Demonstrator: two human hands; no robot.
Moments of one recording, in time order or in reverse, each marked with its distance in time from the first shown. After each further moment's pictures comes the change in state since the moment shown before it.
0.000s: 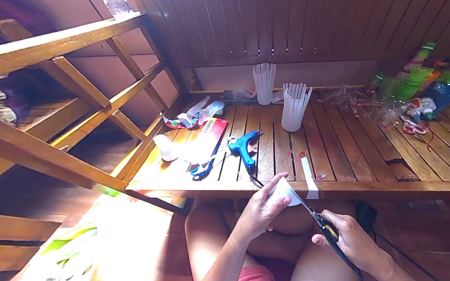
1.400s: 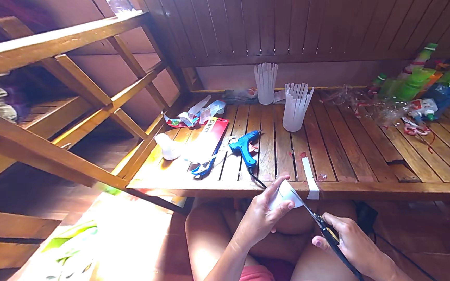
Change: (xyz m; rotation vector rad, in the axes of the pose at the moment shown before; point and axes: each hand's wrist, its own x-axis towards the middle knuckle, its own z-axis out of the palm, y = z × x) left_hand -0.004 -0.005 0.003 0.135 0.033 0.063; right_hand -0.001 -0.007 -0.003 -0.006 -0.056 0.037
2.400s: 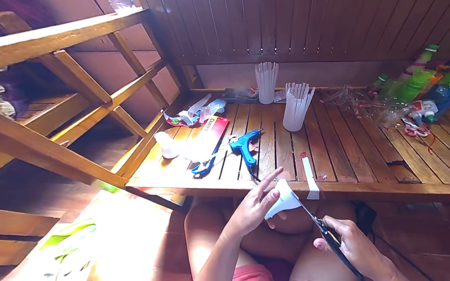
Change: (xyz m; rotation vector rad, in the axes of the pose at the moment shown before) left_hand 0.005 0.003 -0.021 -0.209 -0.166 -0.032; right_hand -0.004 0.009 0.005 0.126 0.037 -0.080
